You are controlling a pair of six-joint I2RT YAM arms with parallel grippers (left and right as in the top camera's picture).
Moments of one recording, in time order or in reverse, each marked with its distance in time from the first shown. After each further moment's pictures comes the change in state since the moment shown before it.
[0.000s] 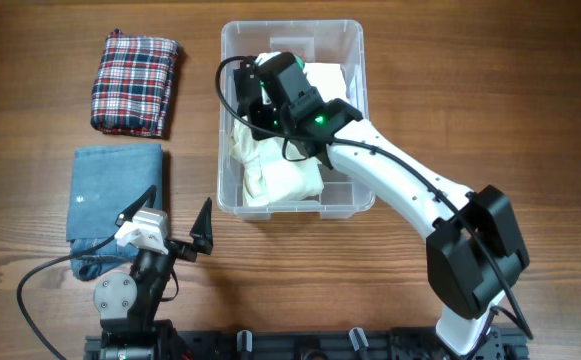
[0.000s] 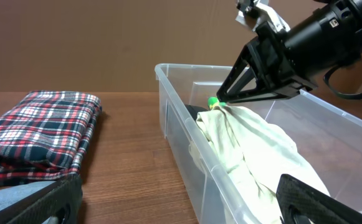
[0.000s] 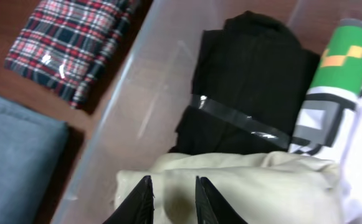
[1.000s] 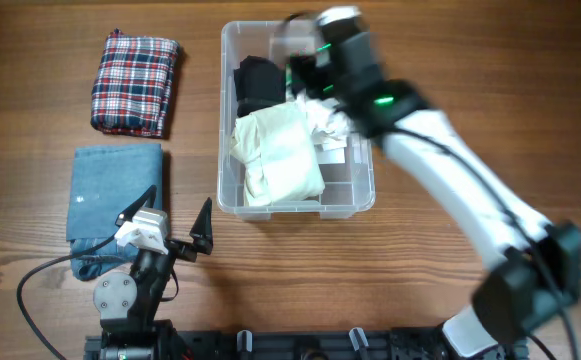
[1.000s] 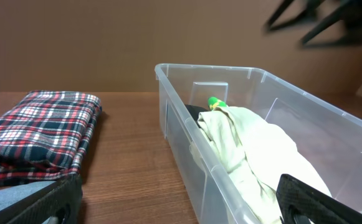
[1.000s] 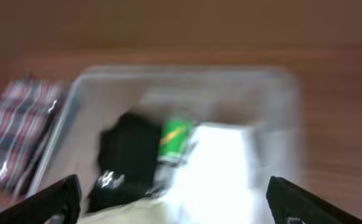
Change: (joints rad) left arm 0.000 0.000 0.000 0.000 0.000 0.000; right arm -0.224 -0.219 -0.010 -0.047 0.159 -0.023
